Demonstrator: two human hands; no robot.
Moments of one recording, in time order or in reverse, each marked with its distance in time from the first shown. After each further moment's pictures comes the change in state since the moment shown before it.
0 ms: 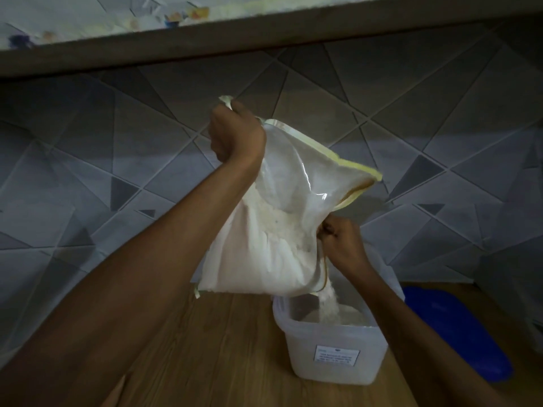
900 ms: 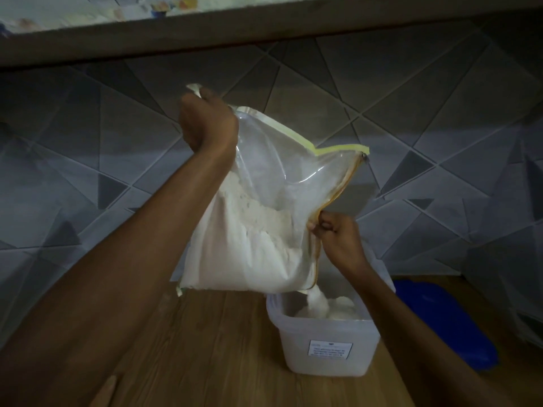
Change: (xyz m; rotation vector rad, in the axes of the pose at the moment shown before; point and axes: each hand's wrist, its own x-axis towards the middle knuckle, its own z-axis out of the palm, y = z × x) left_hand 0.017 0.003 -0.018 -0.003 0.061 -0.021; right_hand -0.007 0.002 -0.007 0.200 0.030 0.045
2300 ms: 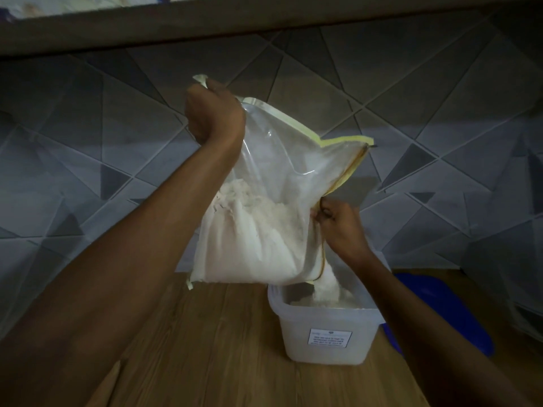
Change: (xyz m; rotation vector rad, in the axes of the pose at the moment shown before) left_hand -0.009 -0.005 0.002 -0.002 -0.008 0.041; right_hand 0.007 -0.009 0.000 -0.297 -0.035 -0.077
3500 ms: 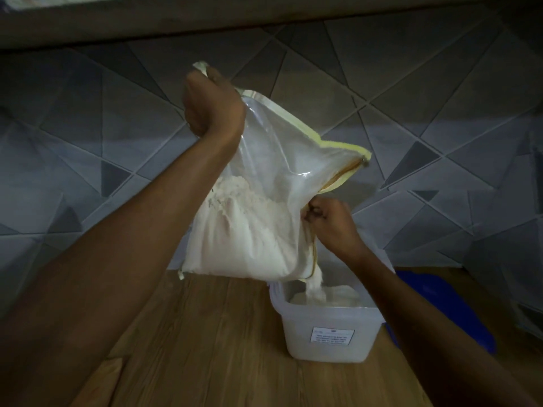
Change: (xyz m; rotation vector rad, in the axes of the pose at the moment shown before) left_hand 0.018 -0.004 -0.001 0.064 0.058 0.072; right_hand 0.001 -0.010 0.012 0.067 -0.064 -0.047
